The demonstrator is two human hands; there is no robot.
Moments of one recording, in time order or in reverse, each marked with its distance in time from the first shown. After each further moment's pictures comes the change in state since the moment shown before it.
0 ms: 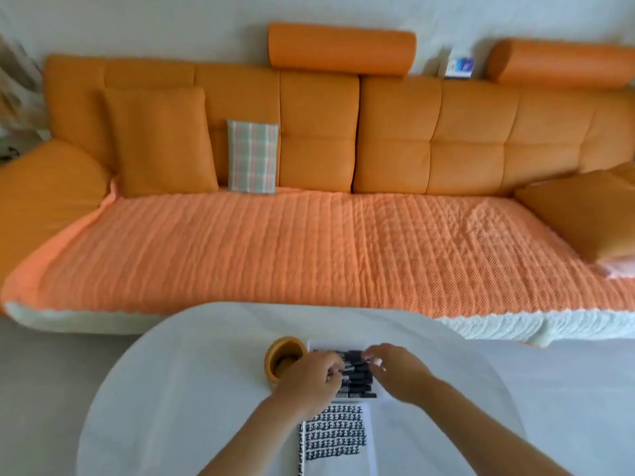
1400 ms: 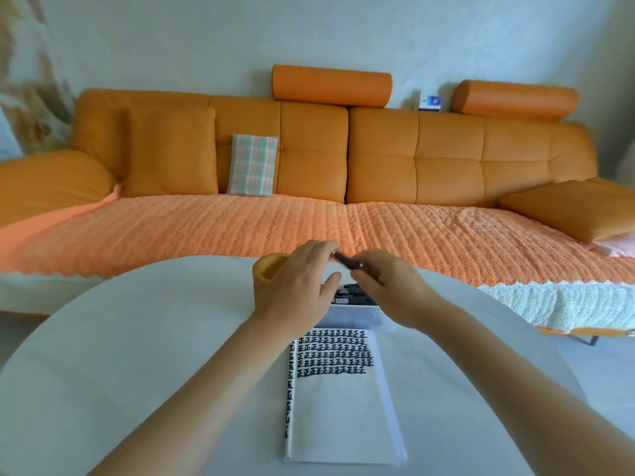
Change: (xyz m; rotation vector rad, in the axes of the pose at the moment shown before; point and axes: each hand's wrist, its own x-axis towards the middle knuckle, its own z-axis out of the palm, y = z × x) left_hand -0.049 -0.056 0.115 0.347 0.848 0.575; right_hand -0.044 0.023 0.124 0.111 0.630 -0.524
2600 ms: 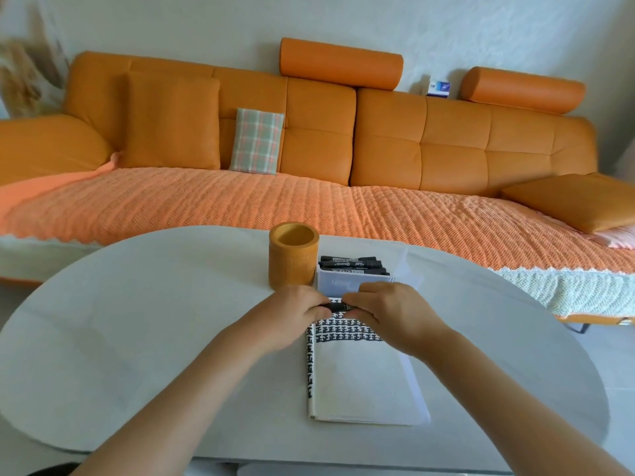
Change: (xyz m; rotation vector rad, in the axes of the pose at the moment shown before) left_hand -0.082 -0.056 0.022 -0.288 -0.553 -0.187; right_hand -0.045 0.012 0.076 -0.433 -0.085 -0.390
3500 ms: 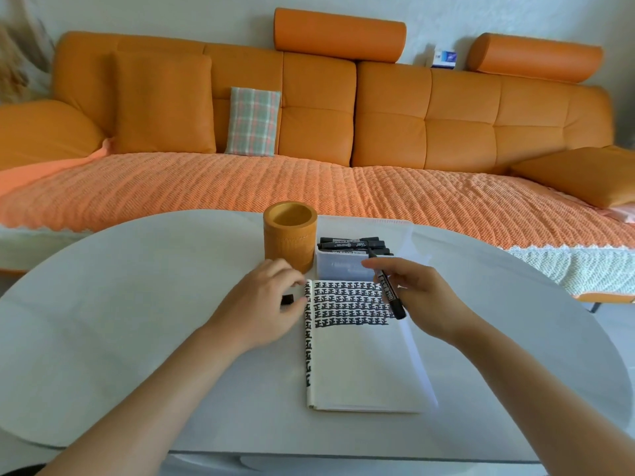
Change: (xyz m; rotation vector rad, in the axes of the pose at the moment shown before) left_hand -0.019 -0.029 0.006 0.253 0.277 0.089; right_hand -0.027 0.016 0.000 0.913 0.107 0.534
